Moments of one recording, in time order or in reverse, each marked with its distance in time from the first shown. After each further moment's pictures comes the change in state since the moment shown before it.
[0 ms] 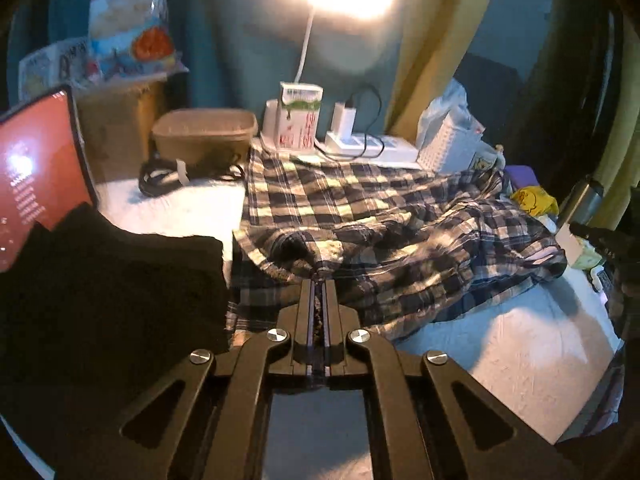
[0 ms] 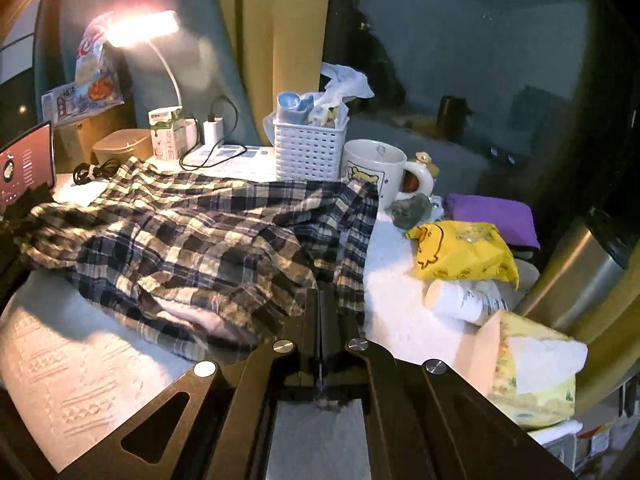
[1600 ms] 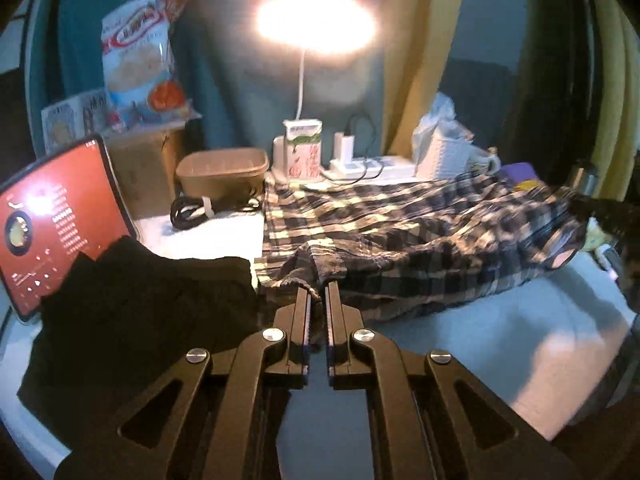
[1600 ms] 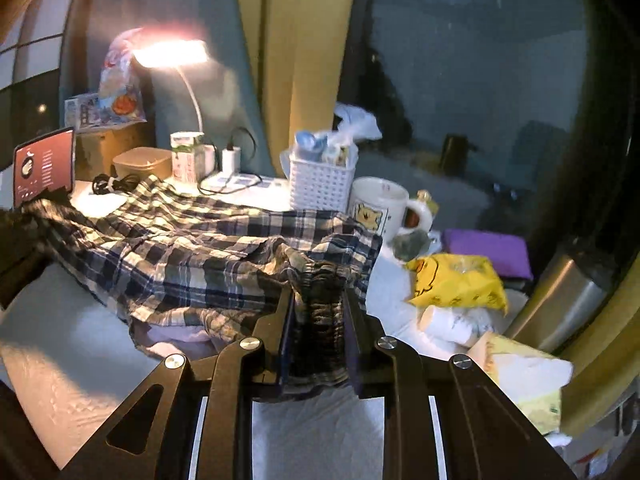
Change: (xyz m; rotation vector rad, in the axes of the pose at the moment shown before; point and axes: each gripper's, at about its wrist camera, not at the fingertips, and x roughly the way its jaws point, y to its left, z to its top) left arm -0.052 -0.015 -0.013 0.098 -0.081 0.071; right arm -0.039 0.010 -0.010 -0.072 -0.150 0.007
